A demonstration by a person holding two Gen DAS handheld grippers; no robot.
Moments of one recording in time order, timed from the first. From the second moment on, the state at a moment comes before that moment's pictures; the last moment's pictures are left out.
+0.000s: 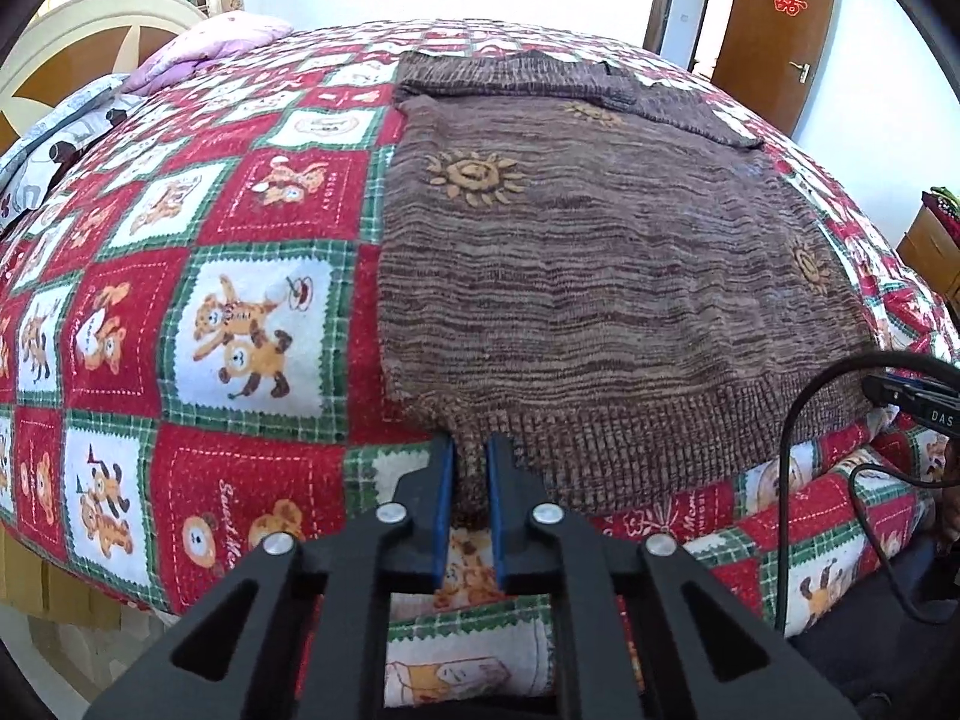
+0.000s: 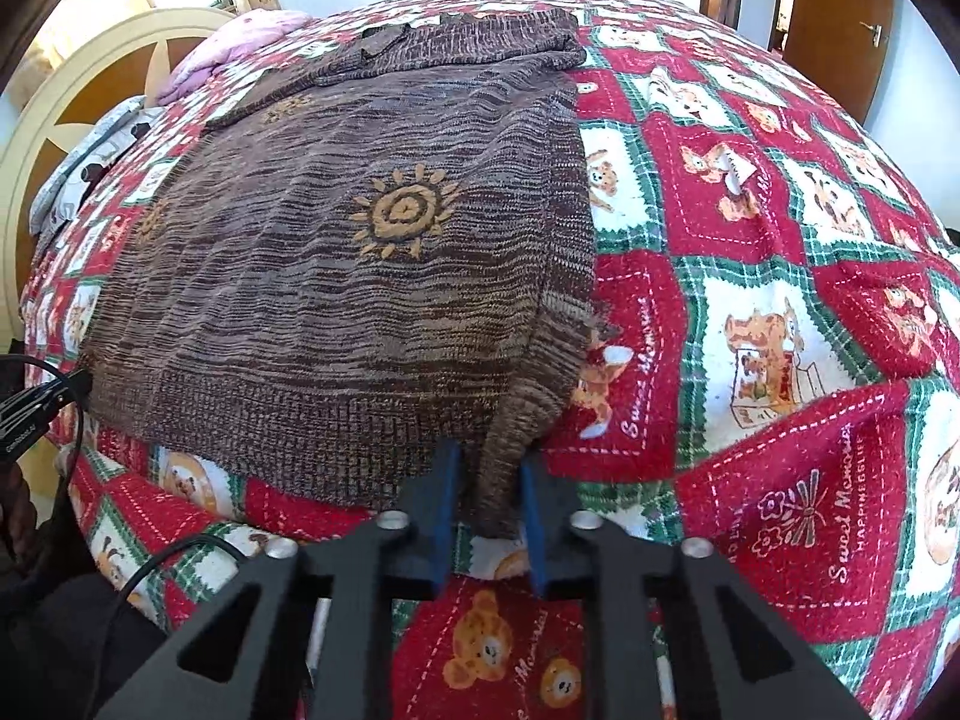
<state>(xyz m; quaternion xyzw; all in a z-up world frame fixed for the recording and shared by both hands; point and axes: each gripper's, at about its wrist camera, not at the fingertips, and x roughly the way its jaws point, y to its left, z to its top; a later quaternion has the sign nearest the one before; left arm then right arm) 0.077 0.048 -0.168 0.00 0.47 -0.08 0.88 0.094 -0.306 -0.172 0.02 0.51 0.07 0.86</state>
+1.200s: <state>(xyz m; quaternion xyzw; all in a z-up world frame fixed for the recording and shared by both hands) 0.124 0.074 -0.073 -0.07 0.34 -0.12 0.93 0.121 -0.340 -0.042 0.09 0.33 0.09 0.94</state>
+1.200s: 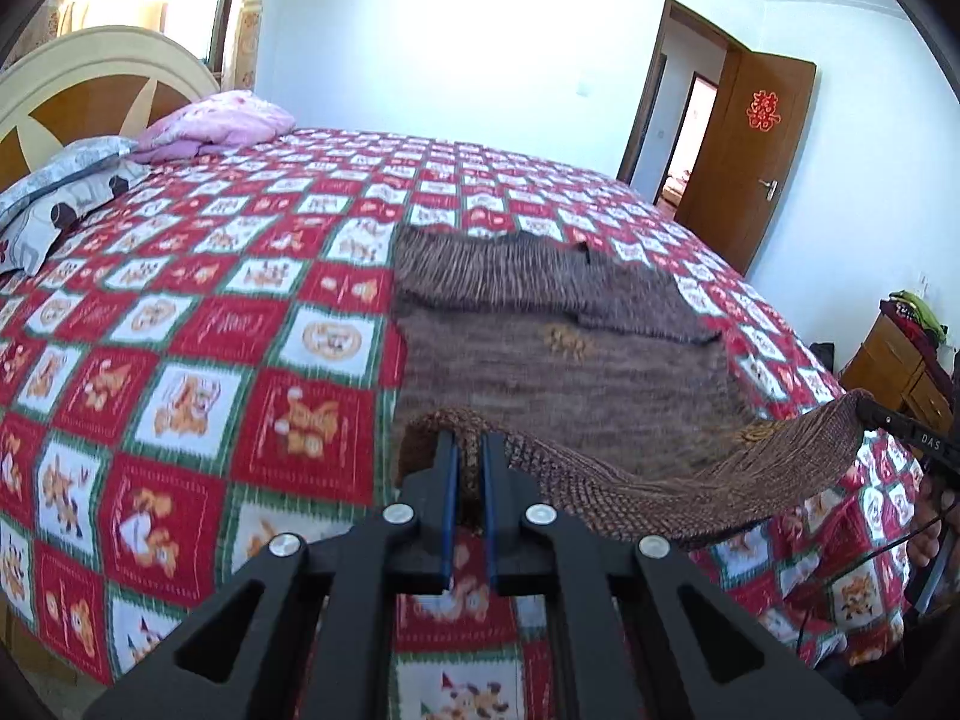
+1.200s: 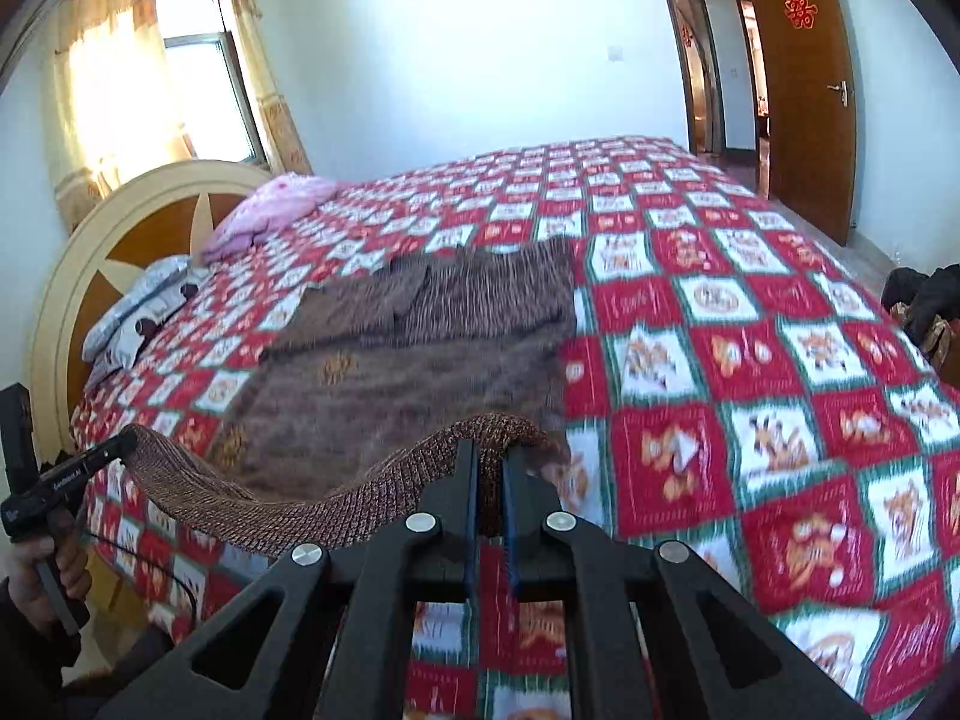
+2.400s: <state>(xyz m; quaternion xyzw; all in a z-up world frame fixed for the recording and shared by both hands) 0.359 0.050 -0.056 -0.07 0.33 -0.07 0.94 0.390 -0.344 -0.034 0.11 0.36 0.06 0.93</state>
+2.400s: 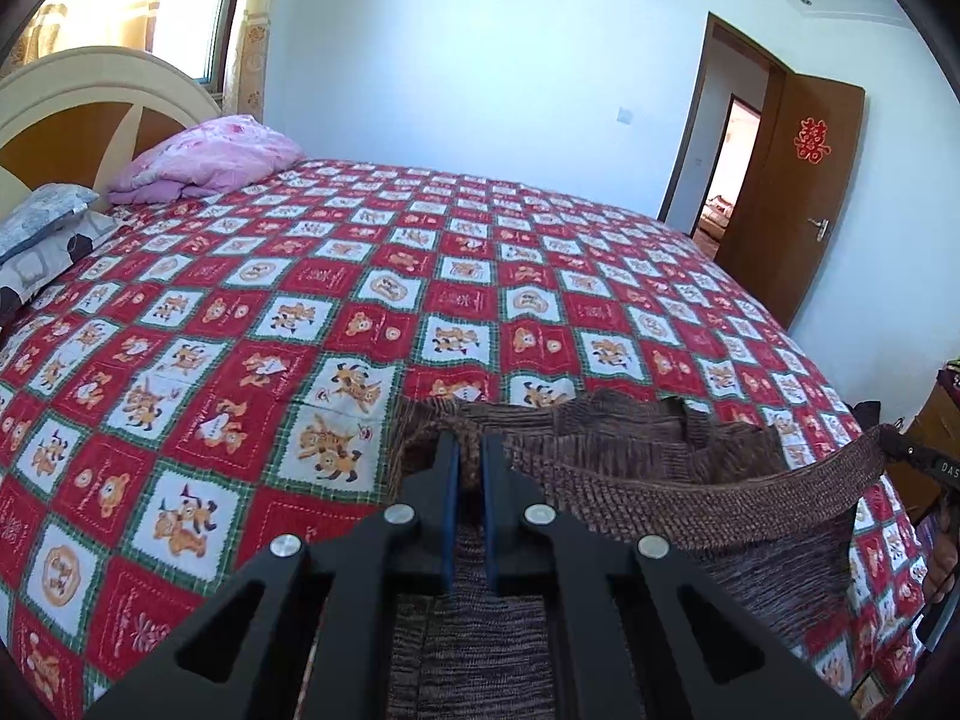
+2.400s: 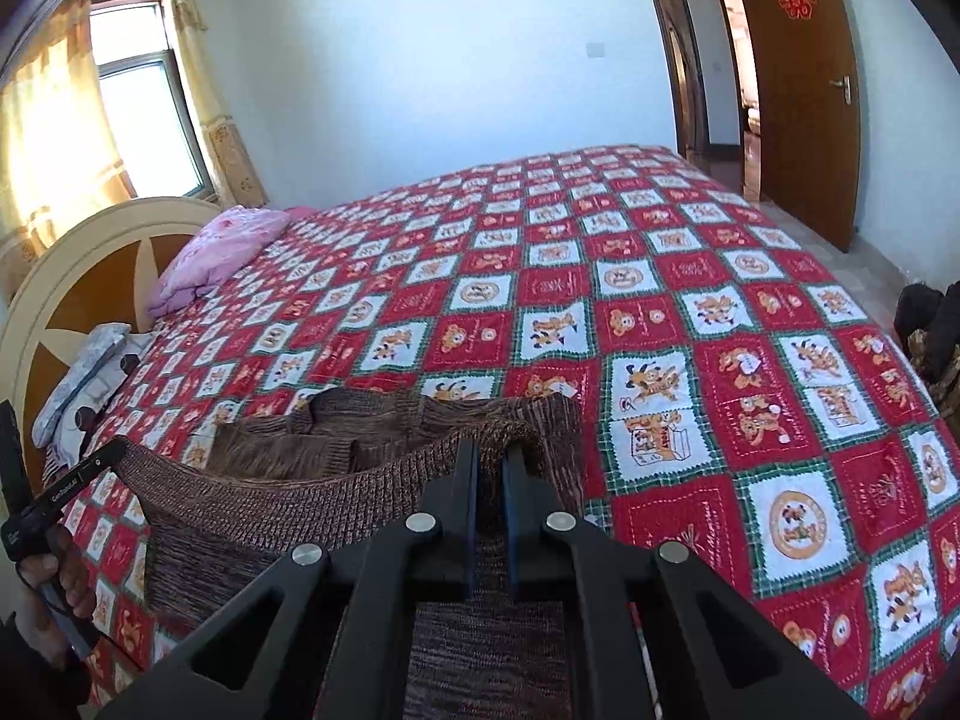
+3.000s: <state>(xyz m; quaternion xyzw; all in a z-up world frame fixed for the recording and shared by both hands) 0.449 0.041 -0.131 -0.05 0.40 -0.01 0.91 0.513 -0.344 -0.119 0.07 0.44 -0.01 0.89</state>
